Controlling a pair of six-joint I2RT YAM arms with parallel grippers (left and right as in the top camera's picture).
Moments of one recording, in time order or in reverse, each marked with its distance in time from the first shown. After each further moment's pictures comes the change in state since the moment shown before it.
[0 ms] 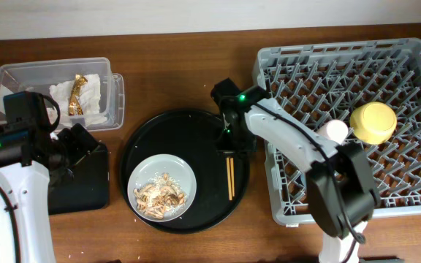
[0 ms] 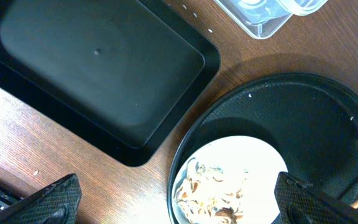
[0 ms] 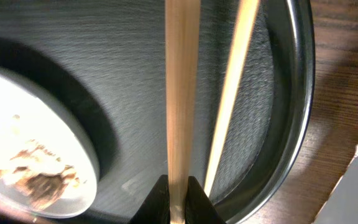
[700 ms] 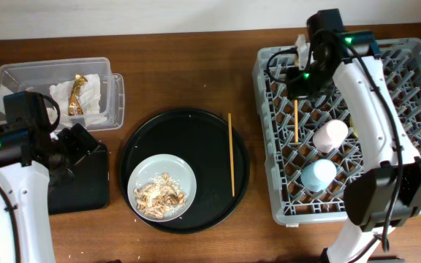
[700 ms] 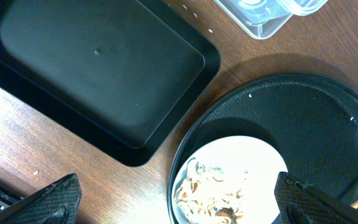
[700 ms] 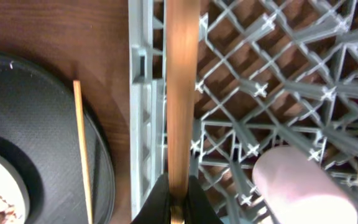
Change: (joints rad) left arm 0.000 0.000 0.000 0.000 0.000 0.000; right arm -0.434 -0.050 0.380 -0.209 0.132 -0.430
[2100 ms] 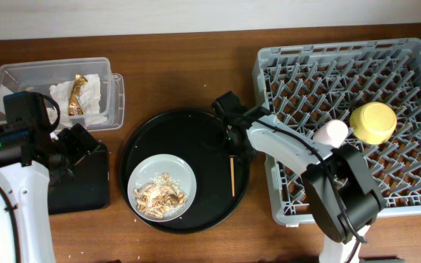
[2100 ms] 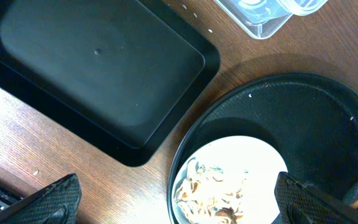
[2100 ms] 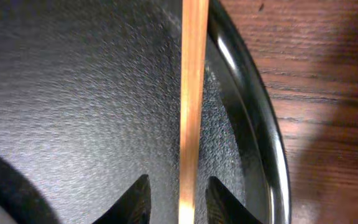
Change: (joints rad) left arm 0.000 0.000 0.000 0.000 0.000 0.000; right arm 0.451 0.038 -0.611 0.568 0.050 0.507
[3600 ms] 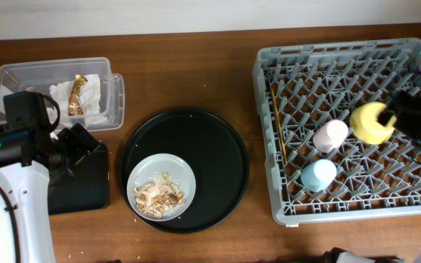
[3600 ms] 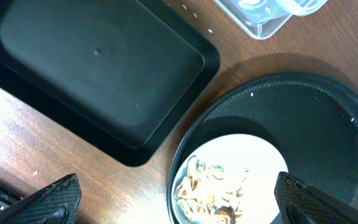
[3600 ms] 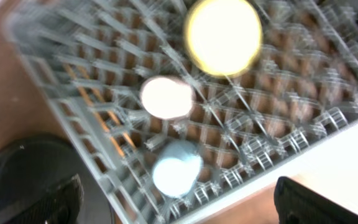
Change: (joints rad) left arm 0.000 0.000 0.000 0.000 0.000 0.000; right arm -1.015 -0.536 0.476 -0.818 -0.068 -0.315
